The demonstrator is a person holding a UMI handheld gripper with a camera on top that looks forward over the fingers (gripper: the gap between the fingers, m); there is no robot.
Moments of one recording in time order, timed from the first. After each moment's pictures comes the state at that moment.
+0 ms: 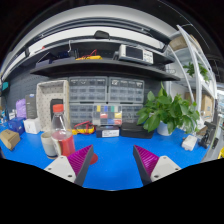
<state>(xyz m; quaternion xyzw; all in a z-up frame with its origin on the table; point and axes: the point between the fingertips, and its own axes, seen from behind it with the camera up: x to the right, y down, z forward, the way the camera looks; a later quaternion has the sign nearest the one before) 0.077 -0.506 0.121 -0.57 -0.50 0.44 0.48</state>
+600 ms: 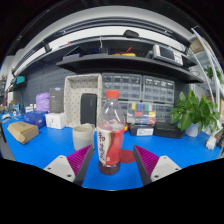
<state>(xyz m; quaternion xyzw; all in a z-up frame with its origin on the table) 0.062 -0.642 0.092 -0.49 -0.56 0.50 0.44</state>
